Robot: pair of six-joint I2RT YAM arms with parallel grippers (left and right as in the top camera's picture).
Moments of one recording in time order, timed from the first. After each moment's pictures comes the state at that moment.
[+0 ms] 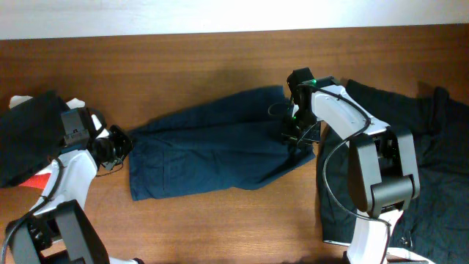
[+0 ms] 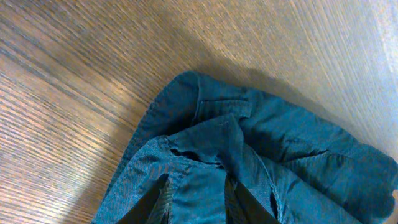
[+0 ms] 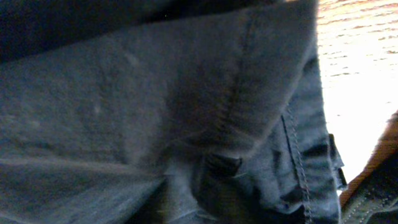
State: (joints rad) left arm 0.30 1.63 0.93 -0.43 0.33 -0.54; right arm 0.22 2.07 1.49 -1.04 -0.16 0.42
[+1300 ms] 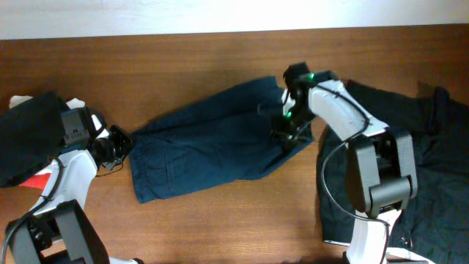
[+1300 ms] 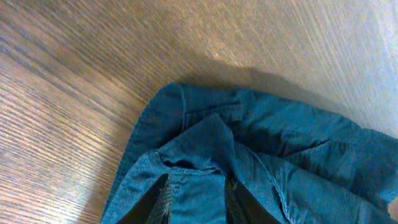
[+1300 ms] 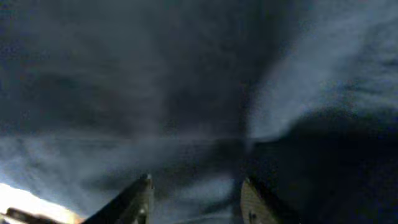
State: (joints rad) left arm 0.30 1.63 0.93 -0.44 0.33 -0.54; right arm 0.25 2.07 1.53 -1.08 -0.37 0.35
